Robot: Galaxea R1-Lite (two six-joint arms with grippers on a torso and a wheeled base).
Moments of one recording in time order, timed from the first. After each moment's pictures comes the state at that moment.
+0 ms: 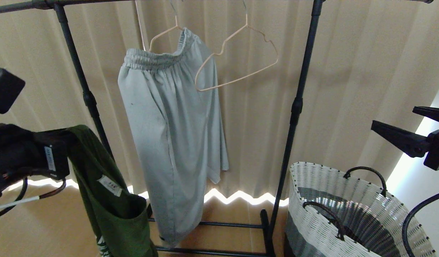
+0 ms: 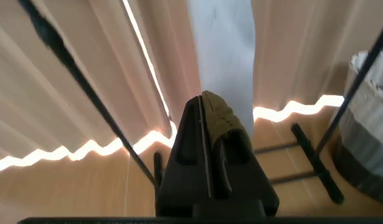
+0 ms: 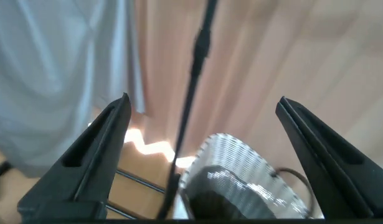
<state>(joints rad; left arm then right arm) -0.27 1.13 -0.71 -0.22 0.09 0.15 0.21 1.12 -0.69 -0.32 0.02 -0.13</state>
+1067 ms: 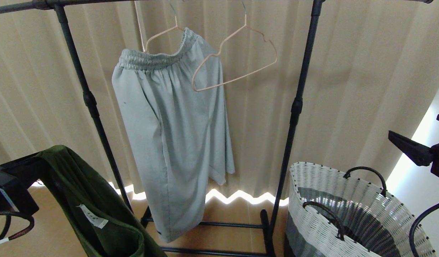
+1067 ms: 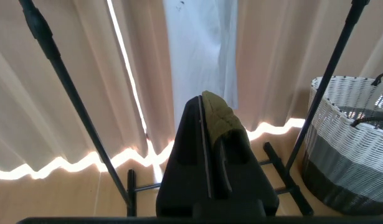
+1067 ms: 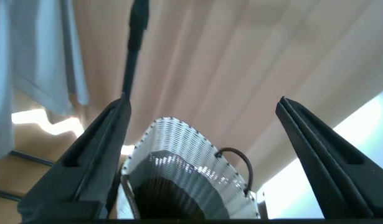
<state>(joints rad) -0.14 0.97 -0.44 -0.46 -0.12 0.06 0.05 1.12 -0.58 -0.43 -0.01 -0.28</state>
